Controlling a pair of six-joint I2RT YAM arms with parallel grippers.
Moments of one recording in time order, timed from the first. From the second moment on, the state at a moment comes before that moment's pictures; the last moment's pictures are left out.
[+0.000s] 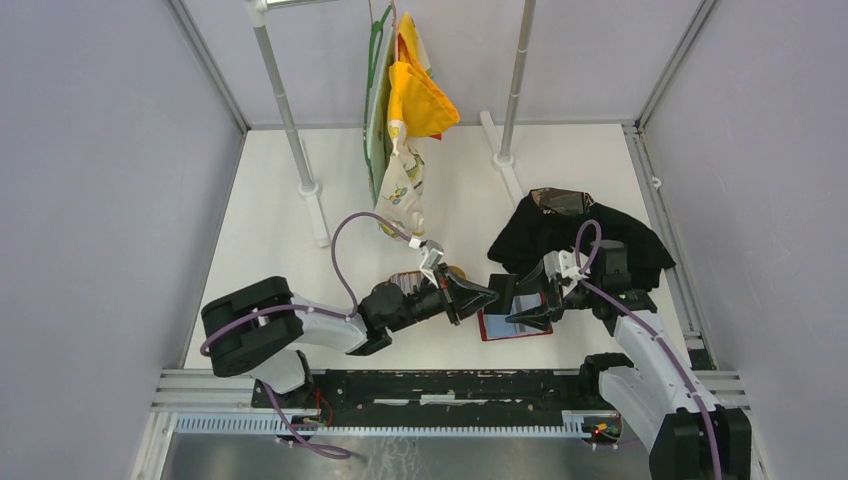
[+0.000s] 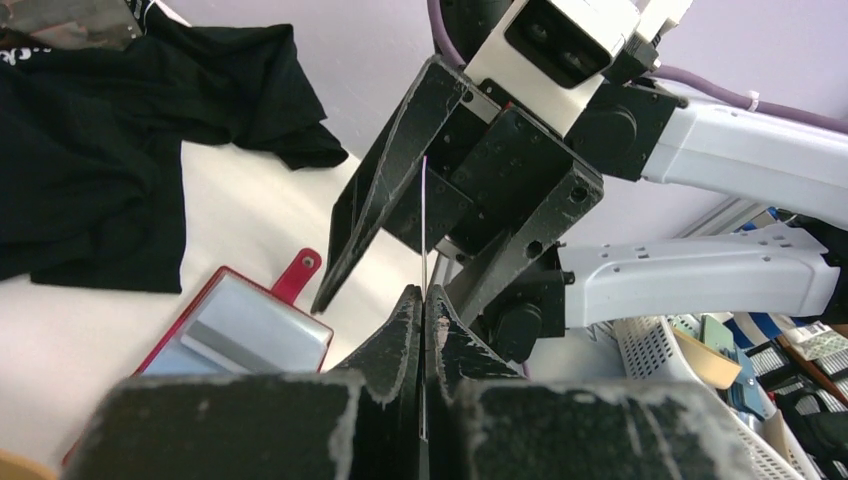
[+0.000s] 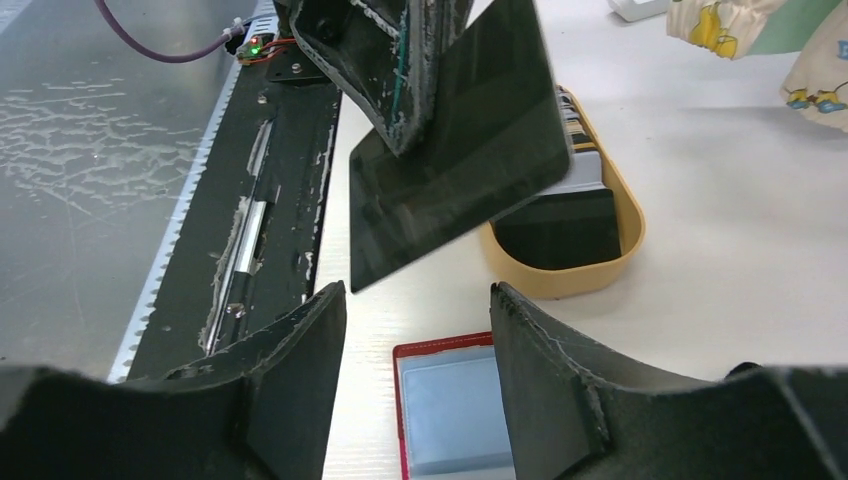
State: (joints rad) left arm -1.14 1.51 0.42 1.27 0.08 -0.68; right arm 0.07 0.84 0.40 -0.38 -1.46 -0.78
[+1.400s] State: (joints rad) left arm -1.00 1.40 0.60 0.89 0.43 -0.43; right arm 0.18 0.85 0.40 -0.22 -1.39 -0.53
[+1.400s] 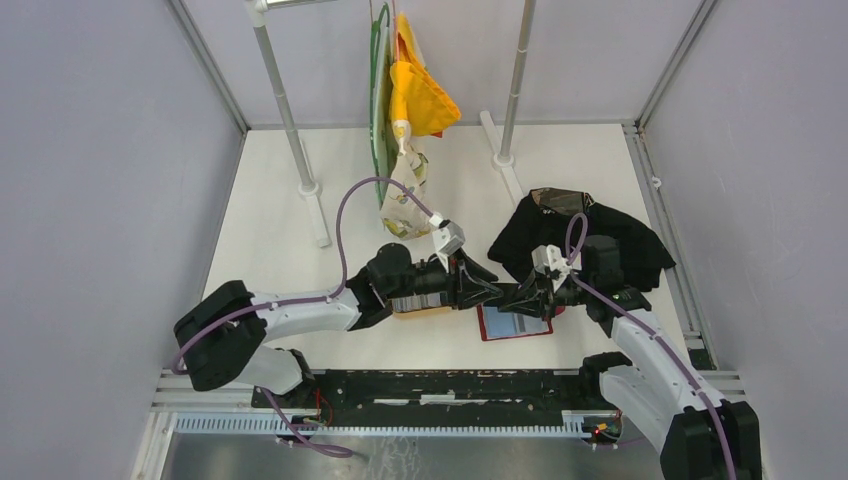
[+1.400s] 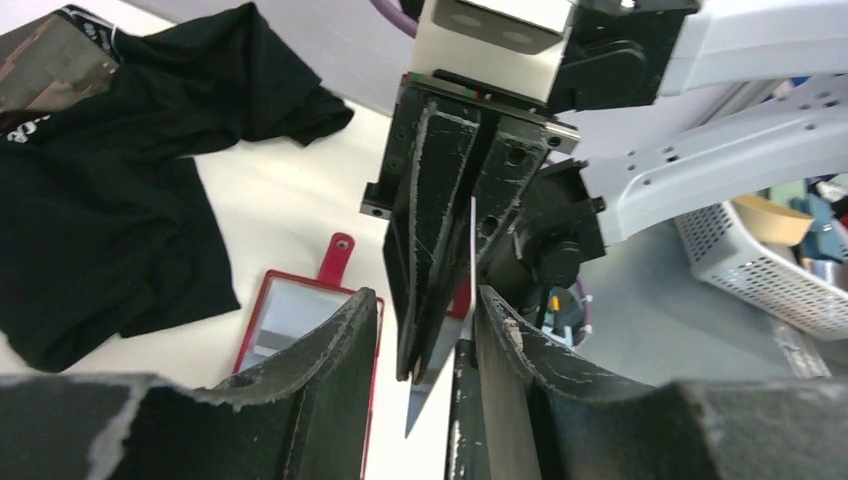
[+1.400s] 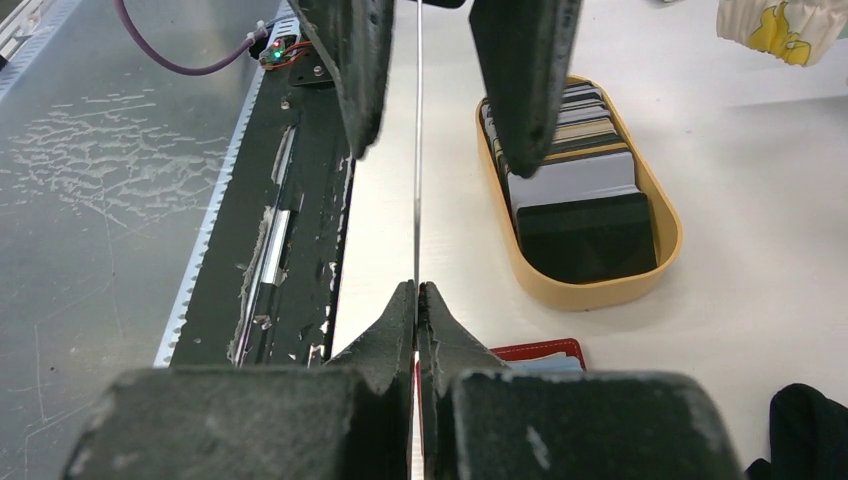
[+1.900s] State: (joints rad) left arm -1.00 1.36 0.69 0.47 0.45 -0.27; right arm 0.22 0.88 0.40 -0.25 -1.33 -0.60
